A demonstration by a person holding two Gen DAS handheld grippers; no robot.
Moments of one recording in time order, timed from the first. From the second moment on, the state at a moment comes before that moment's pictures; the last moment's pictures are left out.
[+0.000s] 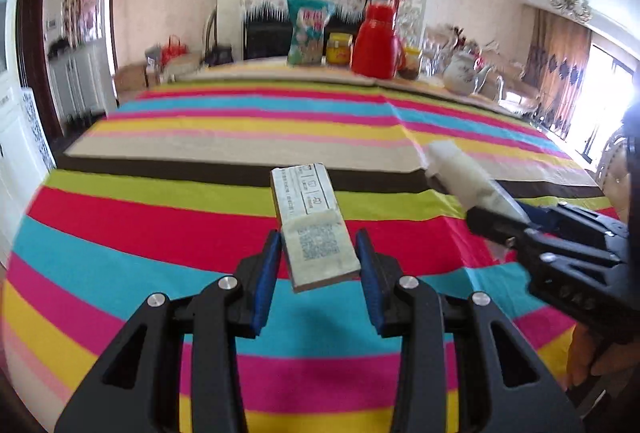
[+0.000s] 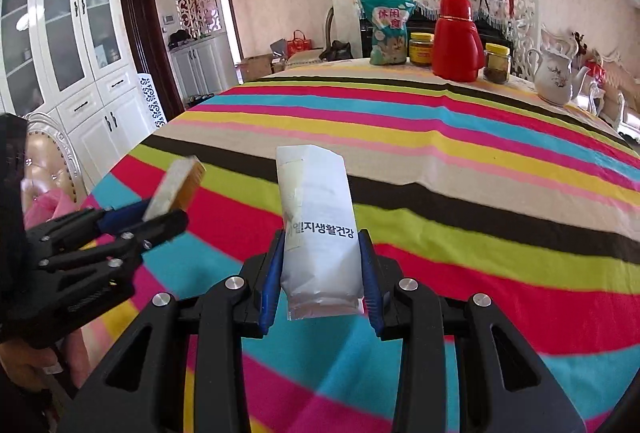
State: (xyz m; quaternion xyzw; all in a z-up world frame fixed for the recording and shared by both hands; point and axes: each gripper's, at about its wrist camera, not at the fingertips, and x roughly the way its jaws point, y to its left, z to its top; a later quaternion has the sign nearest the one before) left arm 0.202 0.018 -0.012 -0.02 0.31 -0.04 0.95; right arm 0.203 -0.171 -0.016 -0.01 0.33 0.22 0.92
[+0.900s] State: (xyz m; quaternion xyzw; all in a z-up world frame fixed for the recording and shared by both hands) left arm 0.077 0.092 0.014 -0.02 0.20 -0.01 0.98; right arm 0.106 -0.081 0.019 -0.05 0.25 0.27 0.93
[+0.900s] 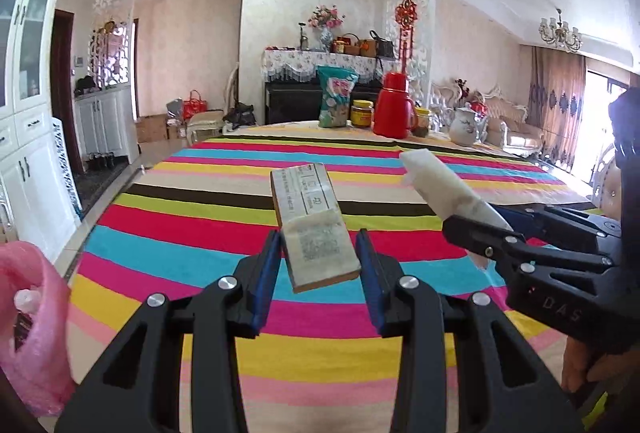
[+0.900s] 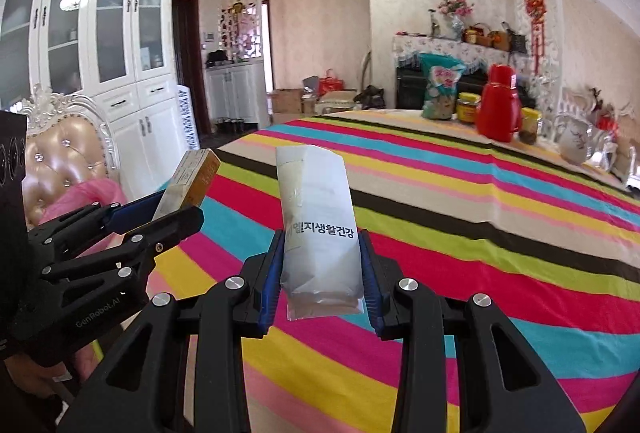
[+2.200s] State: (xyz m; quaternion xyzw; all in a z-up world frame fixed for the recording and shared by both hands) left arm -0.070 0.334 0.040 -0.06 0.18 0.22 0.96; right arm 0.056 0.189 0.035 -0.10 0.24 0.50 0.83
